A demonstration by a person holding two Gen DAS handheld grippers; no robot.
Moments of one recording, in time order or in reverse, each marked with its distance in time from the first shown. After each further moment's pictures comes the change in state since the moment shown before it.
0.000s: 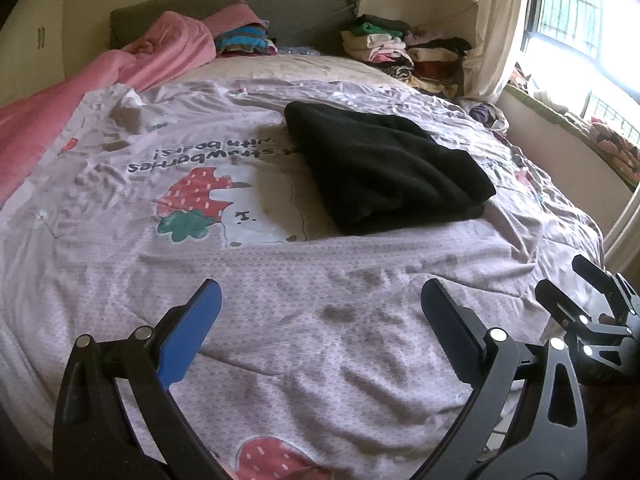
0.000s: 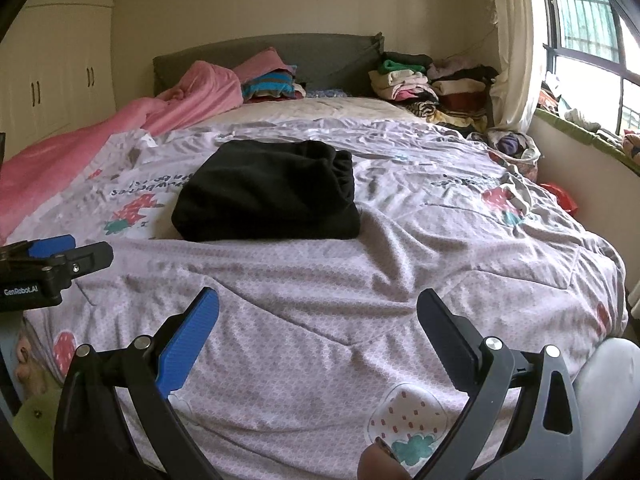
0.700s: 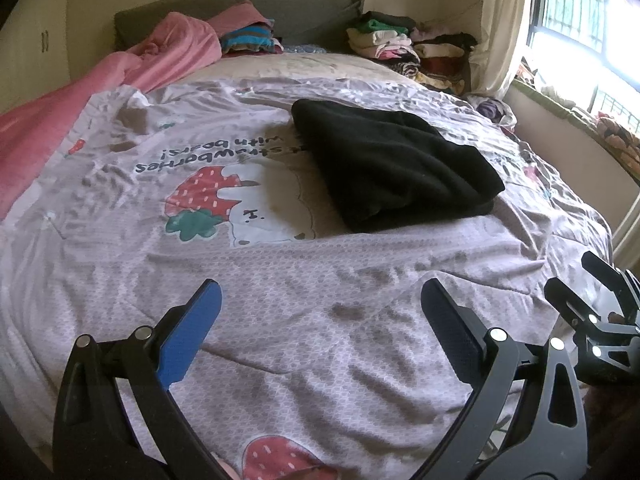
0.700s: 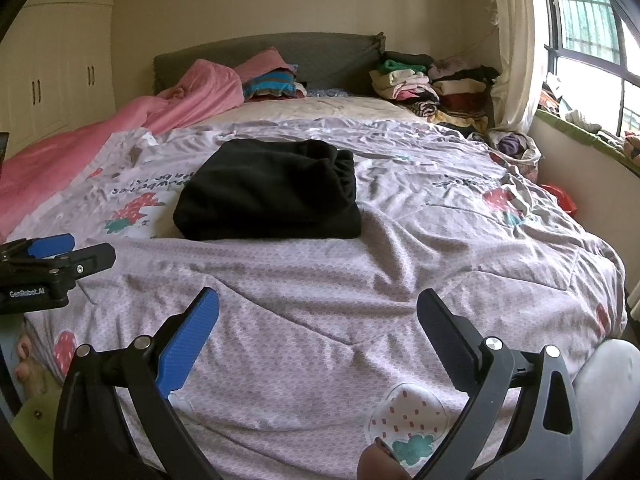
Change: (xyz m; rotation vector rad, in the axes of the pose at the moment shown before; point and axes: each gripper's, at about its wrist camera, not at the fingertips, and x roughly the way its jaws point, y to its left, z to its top) left arm 0.001 -0.001 0.000 0.010 0.009 0.038; right arm 0.000 0.002 0.002 -0.003 0.003 0.001
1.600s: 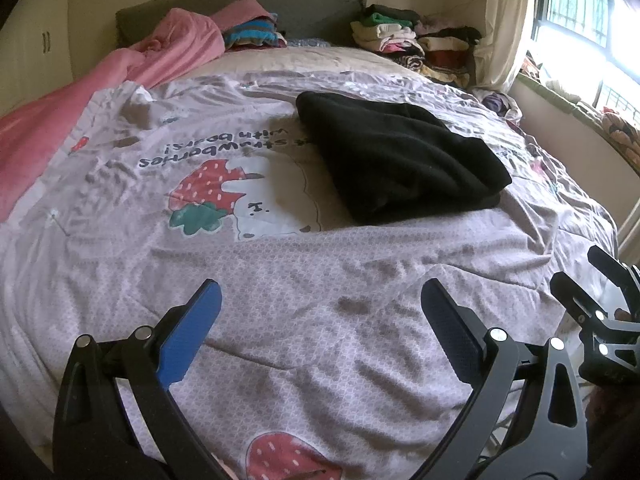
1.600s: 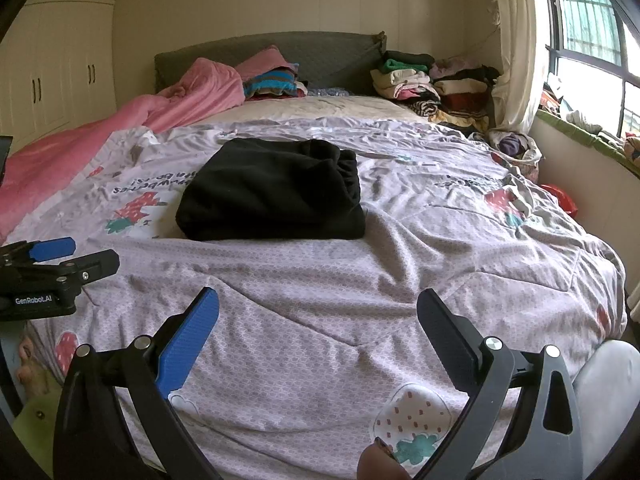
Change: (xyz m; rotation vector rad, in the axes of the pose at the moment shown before) left arm 0.003 0.000 -0.002 0.002 0.022 0.015; right arm 0.001 0.004 0.001 -0.002 0.002 0.001
